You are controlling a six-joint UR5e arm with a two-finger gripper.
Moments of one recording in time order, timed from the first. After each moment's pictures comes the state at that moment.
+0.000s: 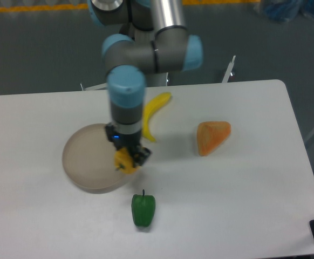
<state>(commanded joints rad) 2.09 -1.86 -1.55 -1.14 1.49 1.03</state>
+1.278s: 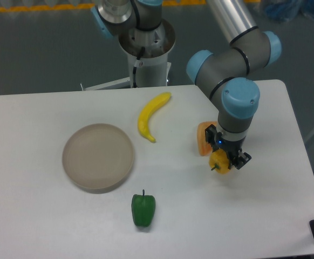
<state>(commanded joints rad) 2.31 -1.98 -1.51 -1.13 1.59 1.41</state>
